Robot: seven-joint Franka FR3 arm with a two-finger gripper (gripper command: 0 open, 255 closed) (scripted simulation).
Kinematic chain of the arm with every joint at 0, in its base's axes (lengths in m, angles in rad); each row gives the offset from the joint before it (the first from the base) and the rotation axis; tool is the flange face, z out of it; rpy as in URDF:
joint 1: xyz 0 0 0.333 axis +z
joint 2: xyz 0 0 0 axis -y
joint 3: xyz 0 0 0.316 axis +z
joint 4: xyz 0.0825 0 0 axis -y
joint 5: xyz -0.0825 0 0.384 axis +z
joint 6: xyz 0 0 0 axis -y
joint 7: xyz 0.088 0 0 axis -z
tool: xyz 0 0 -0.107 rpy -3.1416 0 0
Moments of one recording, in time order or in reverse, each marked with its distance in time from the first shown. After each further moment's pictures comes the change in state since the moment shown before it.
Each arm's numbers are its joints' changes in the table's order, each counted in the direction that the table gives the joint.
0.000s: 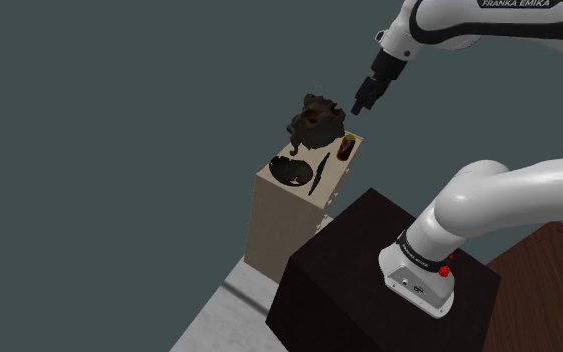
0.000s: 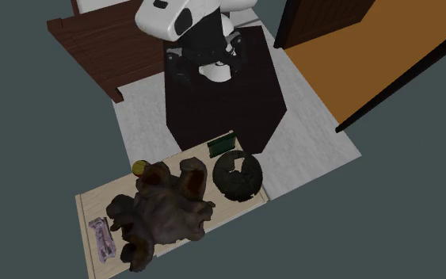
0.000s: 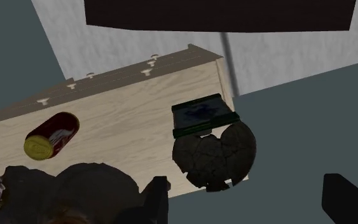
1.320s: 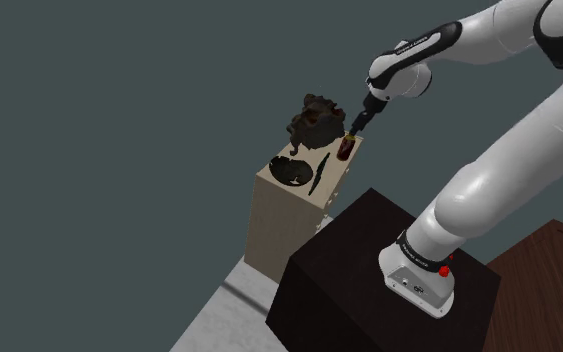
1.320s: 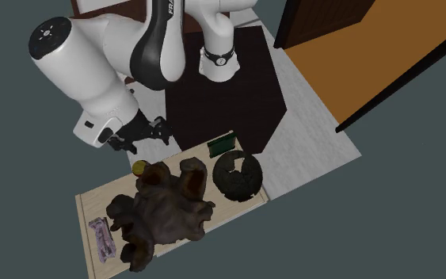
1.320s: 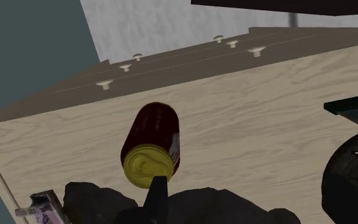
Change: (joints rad) arm 0.013 -0.615 -0.402 0.073 0.100 0.528 -0.565
